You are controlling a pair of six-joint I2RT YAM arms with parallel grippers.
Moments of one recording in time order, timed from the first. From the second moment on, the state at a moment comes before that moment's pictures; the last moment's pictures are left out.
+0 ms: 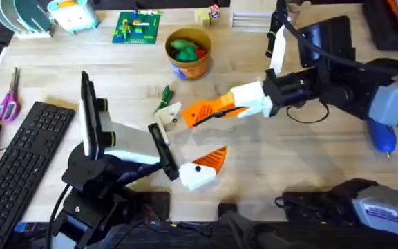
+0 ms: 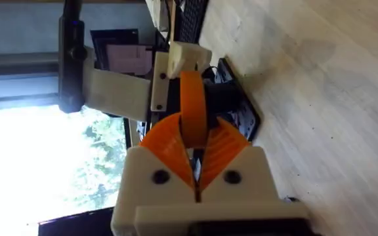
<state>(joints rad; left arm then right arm) -0.43 0.01 0.01 -0.06 0.71 -0.17 0.36 1.31 0.72 -0.25 -1.22 0.62</state>
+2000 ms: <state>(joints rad) -0.41 0.01 0.01 -0.06 0.65 -0.17 0.54 1.53 0.72 0.26 -1.13 1.06</state>
